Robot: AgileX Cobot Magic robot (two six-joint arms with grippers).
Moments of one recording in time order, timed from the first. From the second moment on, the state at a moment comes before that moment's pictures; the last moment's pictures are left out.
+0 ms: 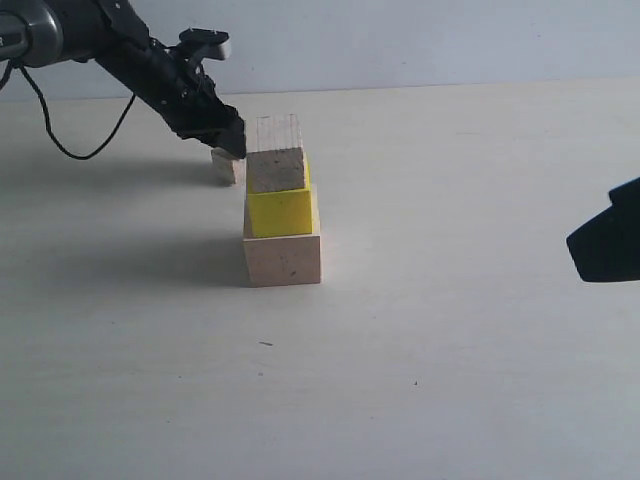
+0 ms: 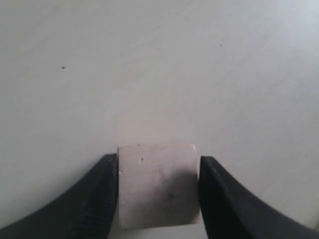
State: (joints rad) left arm -0.24 2.46 -2.05 -0.52 0.94 0.71; right arm 0.85 0.91 -1.02 0.02 1.21 0.50
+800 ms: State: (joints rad) left arm -0.15 2.03 -2.05 -0.47 1.20 0.63; right arm 0.85 0.91 -1.02 0.02 1.21 0.47
